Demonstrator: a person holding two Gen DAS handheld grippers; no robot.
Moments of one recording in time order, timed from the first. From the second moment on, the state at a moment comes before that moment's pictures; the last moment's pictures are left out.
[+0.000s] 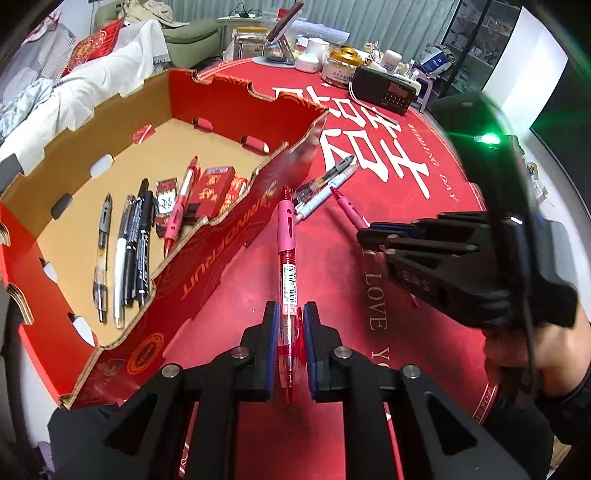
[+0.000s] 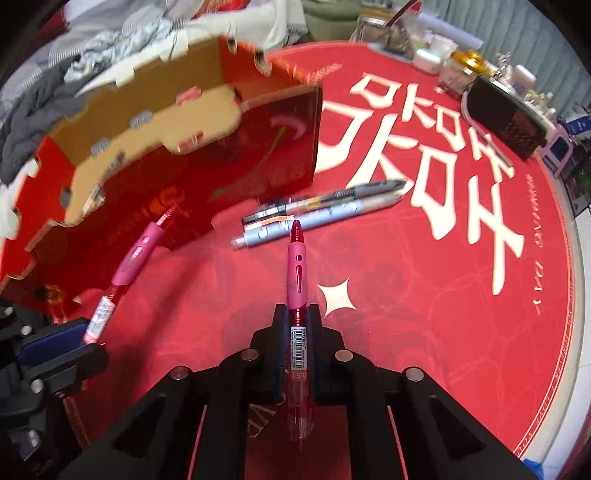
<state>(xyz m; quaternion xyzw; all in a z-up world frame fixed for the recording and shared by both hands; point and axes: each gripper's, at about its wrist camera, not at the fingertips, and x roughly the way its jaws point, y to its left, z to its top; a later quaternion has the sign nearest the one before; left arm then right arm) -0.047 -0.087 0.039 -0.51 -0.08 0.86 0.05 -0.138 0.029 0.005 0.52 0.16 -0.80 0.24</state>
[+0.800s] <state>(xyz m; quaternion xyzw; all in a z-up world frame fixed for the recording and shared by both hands) -0.084 -0.165 0.119 -0.45 -0.10 0.89 -0.03 -0.123 -0.039 0.147 0.38 0.13 -0.85 0.33</state>
